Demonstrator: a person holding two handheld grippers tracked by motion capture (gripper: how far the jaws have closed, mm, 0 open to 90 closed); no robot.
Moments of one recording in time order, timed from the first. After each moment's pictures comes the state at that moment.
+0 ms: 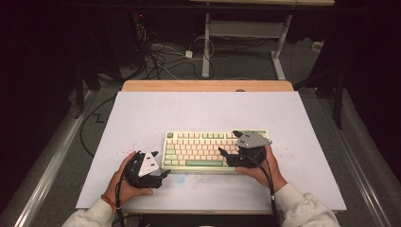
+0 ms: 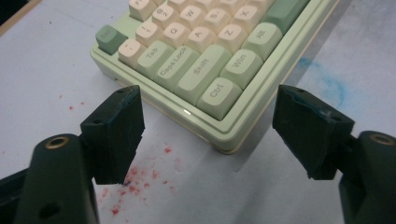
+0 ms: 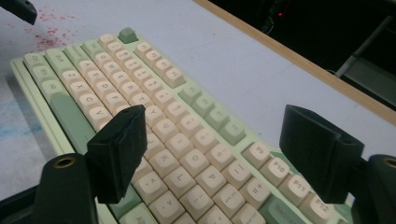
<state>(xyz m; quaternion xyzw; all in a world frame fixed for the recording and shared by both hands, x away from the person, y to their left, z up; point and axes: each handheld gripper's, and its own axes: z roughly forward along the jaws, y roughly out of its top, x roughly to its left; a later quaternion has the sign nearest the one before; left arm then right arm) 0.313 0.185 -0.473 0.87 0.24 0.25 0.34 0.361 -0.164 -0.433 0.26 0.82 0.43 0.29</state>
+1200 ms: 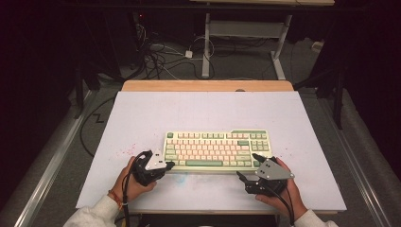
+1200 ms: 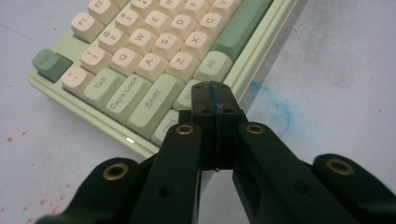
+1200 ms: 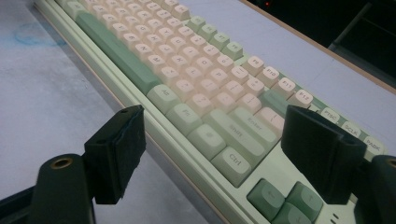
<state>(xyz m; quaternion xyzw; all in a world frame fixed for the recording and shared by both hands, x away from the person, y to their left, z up) 0.325 0.161 -0.463 0.90 0.22 0.17 0.34 0.297 -0.212 -0.464 0.26 0.82 0.40 0.31</state>
